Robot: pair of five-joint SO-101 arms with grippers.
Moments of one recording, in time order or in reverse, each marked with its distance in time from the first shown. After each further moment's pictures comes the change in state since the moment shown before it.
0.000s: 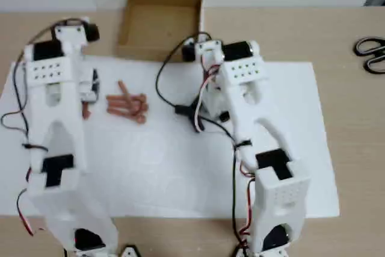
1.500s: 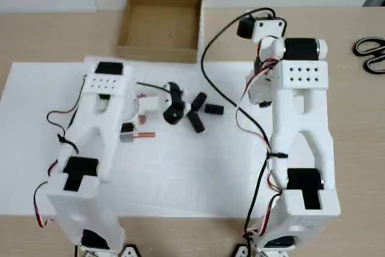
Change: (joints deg) left arm 15.5 0.5 21.9 -2.6 -65.3; right arm 14.7 -14.8 3.3 0.5 0.0
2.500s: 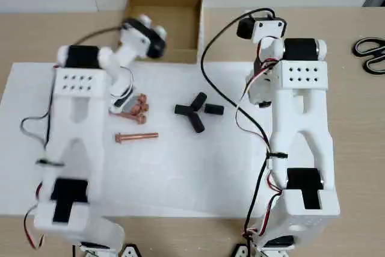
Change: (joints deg) left arm -1.9 -17.1 -12.7 3.3 48.4; right arm 0.0 0.0 0.0 0.2 0.0
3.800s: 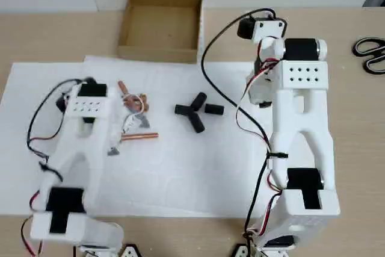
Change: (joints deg) left arm -2.0 1.1 35.4 -14.1 76.1; right arm 0.1 0.0 0.0 0.0 0.0
